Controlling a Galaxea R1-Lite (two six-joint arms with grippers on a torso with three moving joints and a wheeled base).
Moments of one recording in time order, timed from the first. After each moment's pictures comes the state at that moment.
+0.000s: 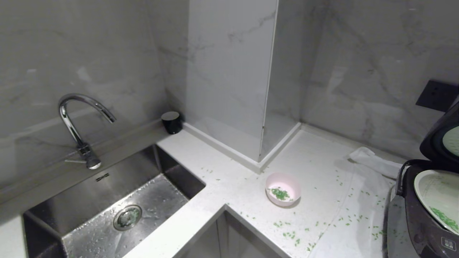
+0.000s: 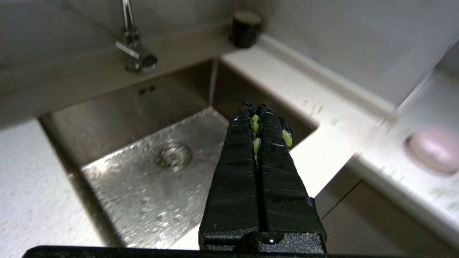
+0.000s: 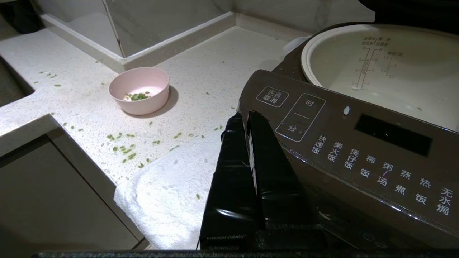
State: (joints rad) left arm 0.01 0.19 -0.27 0.06 0.02 -0.13; right arm 0.00 0.00 -0.03 0.07 0.00 0.00
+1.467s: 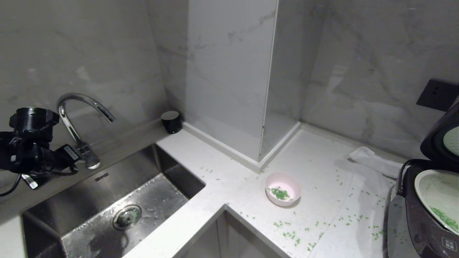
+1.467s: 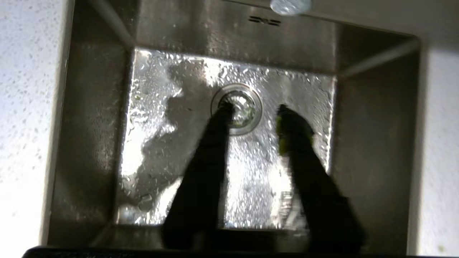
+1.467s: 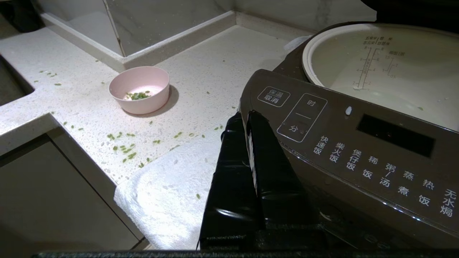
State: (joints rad) left arm 0.24 1.81 -1.04 -0.02 0.30 -0.60; right arm 0.00 0.00 -0.03 0.07 0.00 0.00
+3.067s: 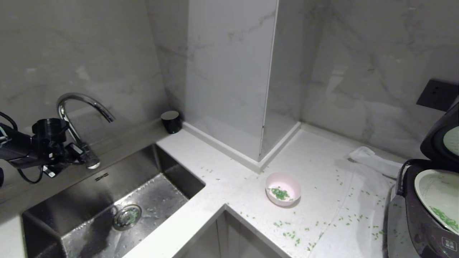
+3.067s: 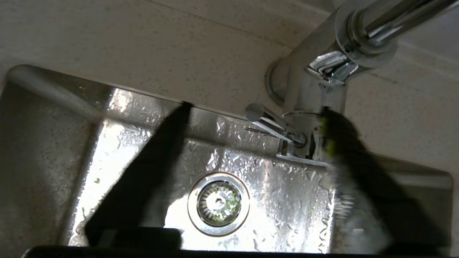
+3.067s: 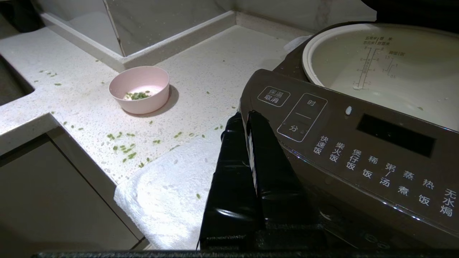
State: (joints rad) left arm 0.37 2.32 -1.49 -0.18 0.30 -0.60; right arm 0.00 0.00 -0.03 0.07 0.00 0.00
